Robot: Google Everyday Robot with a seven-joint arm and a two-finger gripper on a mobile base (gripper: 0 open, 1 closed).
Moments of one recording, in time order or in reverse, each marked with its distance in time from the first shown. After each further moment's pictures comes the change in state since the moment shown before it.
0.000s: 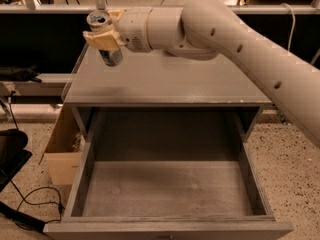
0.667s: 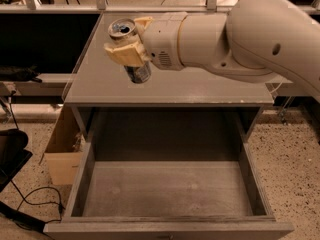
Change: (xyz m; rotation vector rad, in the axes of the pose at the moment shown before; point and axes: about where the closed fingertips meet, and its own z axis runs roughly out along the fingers) arm -0.026 0.062 -0.094 0.140 0.132 0.023
